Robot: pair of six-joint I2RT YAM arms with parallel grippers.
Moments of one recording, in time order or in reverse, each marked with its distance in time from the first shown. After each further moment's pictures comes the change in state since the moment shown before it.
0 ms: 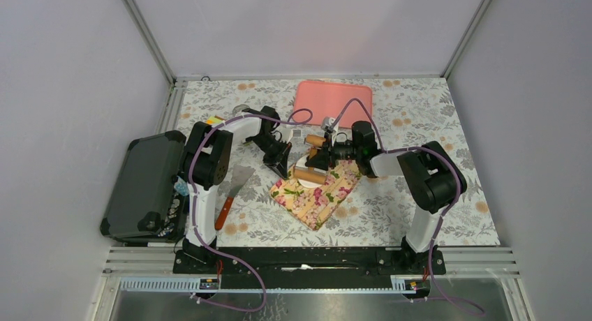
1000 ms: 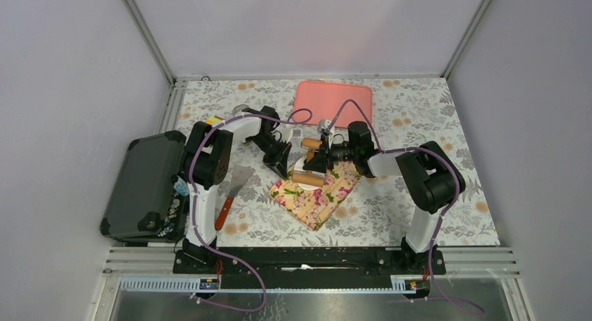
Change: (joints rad) left arm 0.003 0.006 0.005 -0.005 0.006 -0.004; right arm 0.027 0.003 0.015 -0.050 -0.027 -0.036
